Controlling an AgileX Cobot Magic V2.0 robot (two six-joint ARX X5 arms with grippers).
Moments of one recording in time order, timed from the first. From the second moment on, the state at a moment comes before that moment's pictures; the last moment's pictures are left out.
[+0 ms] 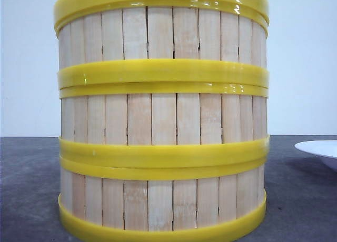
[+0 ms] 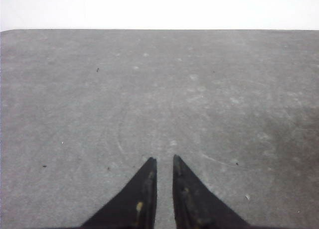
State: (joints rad) left arm -0.09 0.00 0.05 -0.24 -0.08 -0.02; right arm 0.89 0.61 1.09 -1.03 0.39 0.27
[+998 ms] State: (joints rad) left arm -0.09 0.00 0.05 -0.24 -0.08 -0.02; right arm 0.18 0.53 0.76 -0.33 0.10 -0.08
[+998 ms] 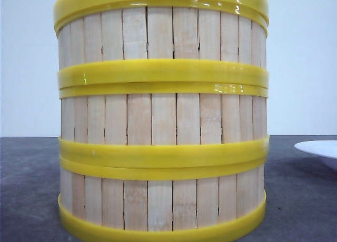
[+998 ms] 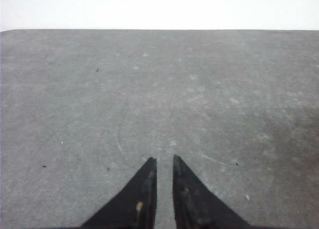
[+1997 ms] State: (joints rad) left arm -0.09 0.00 0.05 -0.24 -0.08 -0.02; right arm -0.06 0.01 0.02 -0.17 -0.05 -0.04
